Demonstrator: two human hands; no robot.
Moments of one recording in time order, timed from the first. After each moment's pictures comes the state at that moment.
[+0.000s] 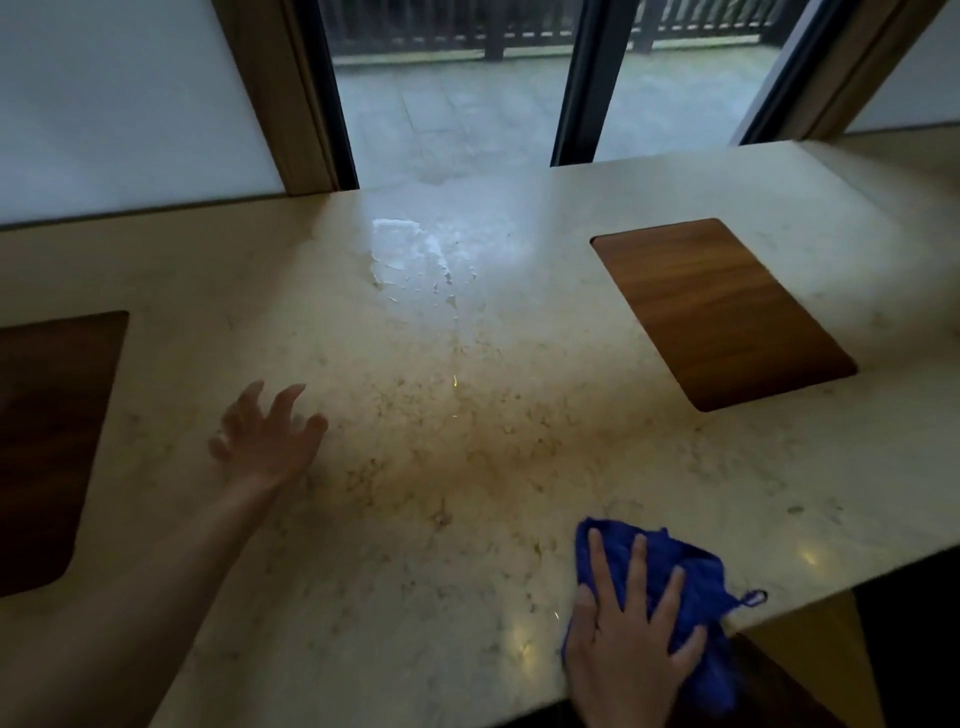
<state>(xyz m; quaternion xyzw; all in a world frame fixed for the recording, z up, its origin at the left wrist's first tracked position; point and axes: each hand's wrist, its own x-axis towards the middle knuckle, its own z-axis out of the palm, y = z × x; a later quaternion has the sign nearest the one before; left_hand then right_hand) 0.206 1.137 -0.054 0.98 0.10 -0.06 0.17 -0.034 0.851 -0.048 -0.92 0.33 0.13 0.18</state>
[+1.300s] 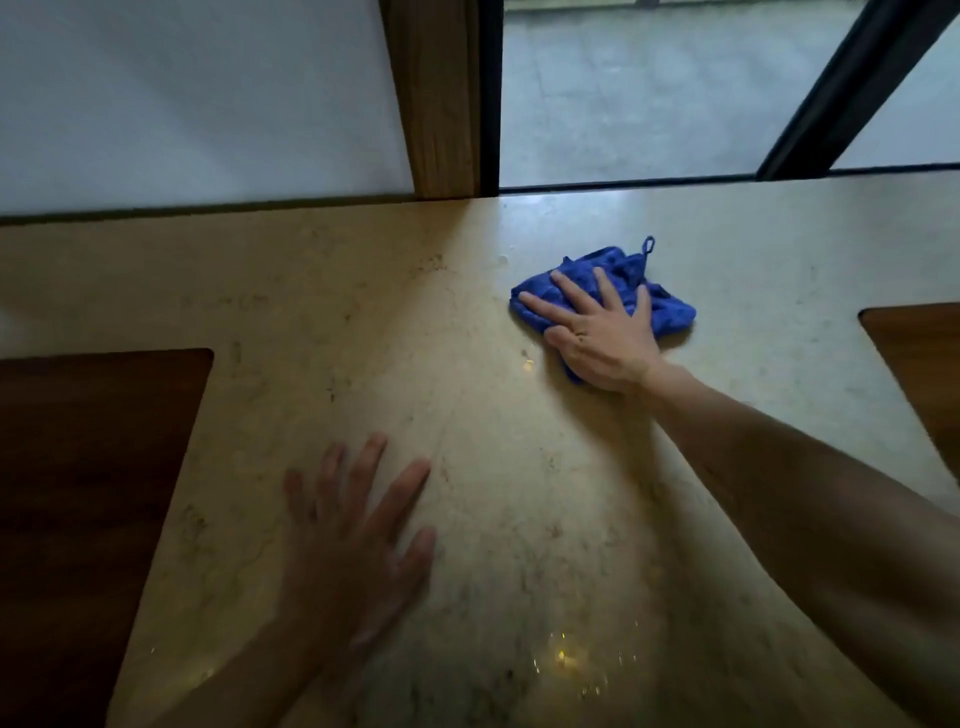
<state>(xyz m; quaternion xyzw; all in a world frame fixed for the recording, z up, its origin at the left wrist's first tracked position) 0.266 1.175 -0.079 1.00 -0.07 -0.02 0.03 0.474 0.896 -0.062 -0.98 -0.13 0.12 0.09</state>
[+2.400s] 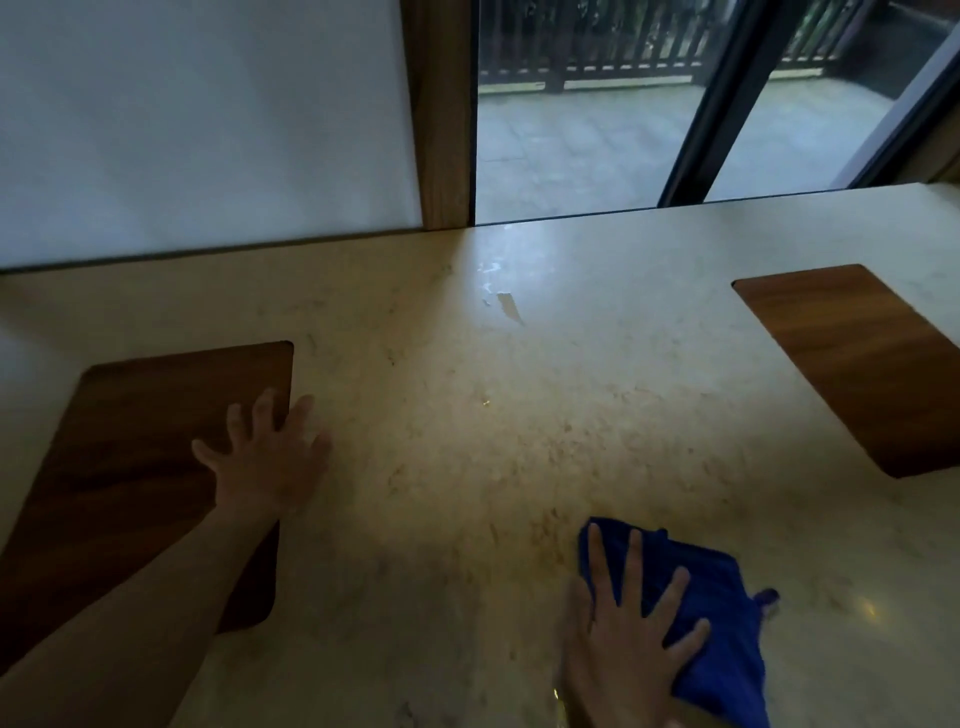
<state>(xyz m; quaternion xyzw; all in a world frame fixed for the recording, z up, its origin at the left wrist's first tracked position) 0.263 1.333 -0.030 0.99 0.09 -0.13 0.03 0.073 1.028 -0.059 -0.92 0.32 0.15 0.14</state>
